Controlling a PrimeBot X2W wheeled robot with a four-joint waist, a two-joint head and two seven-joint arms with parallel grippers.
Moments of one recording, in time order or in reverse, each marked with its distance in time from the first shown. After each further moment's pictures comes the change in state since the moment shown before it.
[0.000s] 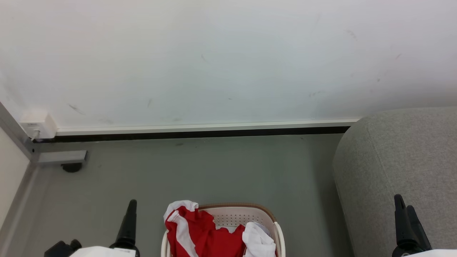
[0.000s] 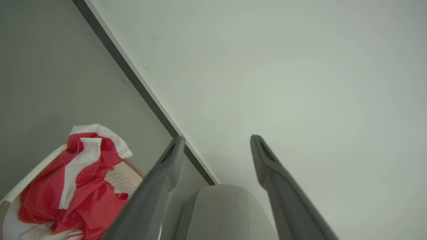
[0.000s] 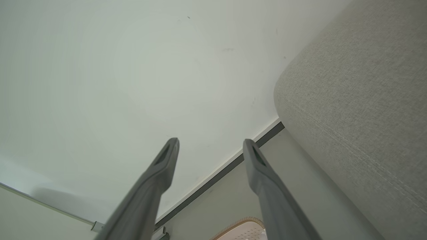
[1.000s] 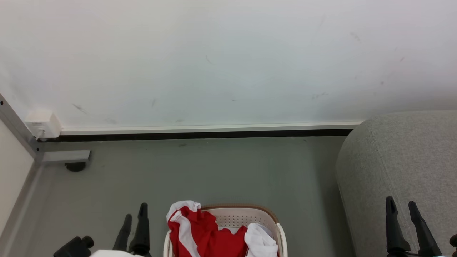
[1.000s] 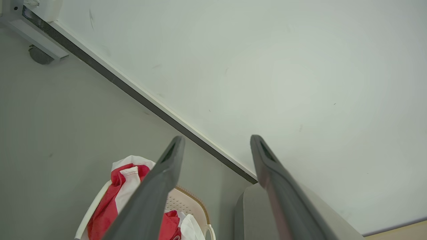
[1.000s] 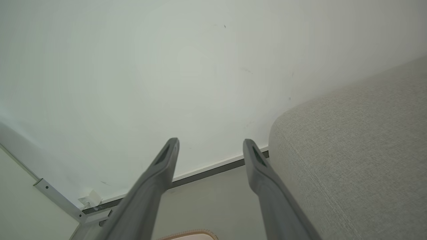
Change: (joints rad) left arm 0.023 0.002 -0.060 -0.017 0.372 0.023 -0.100; right arm 0.044 -0.005 0.026 -0.064 -0.416 0.000 -0.099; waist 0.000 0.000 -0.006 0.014
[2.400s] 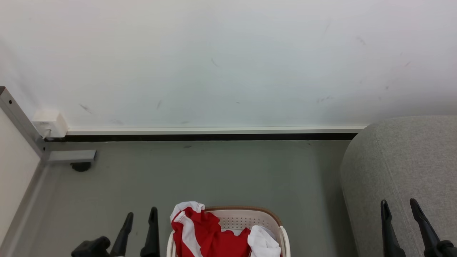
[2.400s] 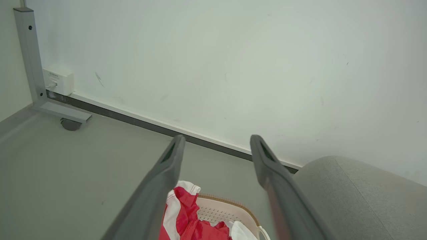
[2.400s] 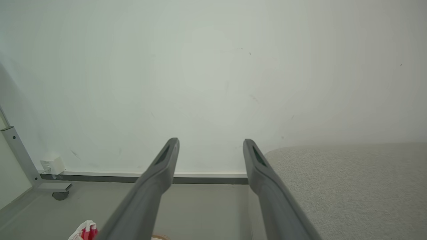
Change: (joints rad) left arm 0.024 0.004 -0.034 -0.006 0.377 0.012 -0.093; right arm 0.033 -0.001 -0.009 -0.040 -0.356 0.000 -0.096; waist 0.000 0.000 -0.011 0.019
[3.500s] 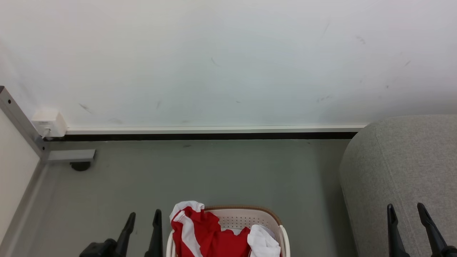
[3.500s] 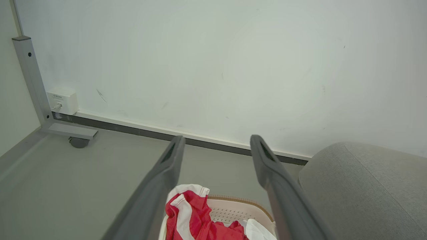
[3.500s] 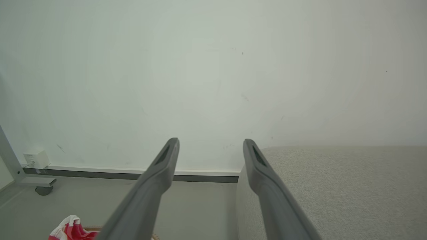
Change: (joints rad) left arm 0.010 0.002 -0.012 0.002 0.125 0.000 -0.037; right arm 0.015 0.003 -0.038 0.019 -0.057 0.000 -0.037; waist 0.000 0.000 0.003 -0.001
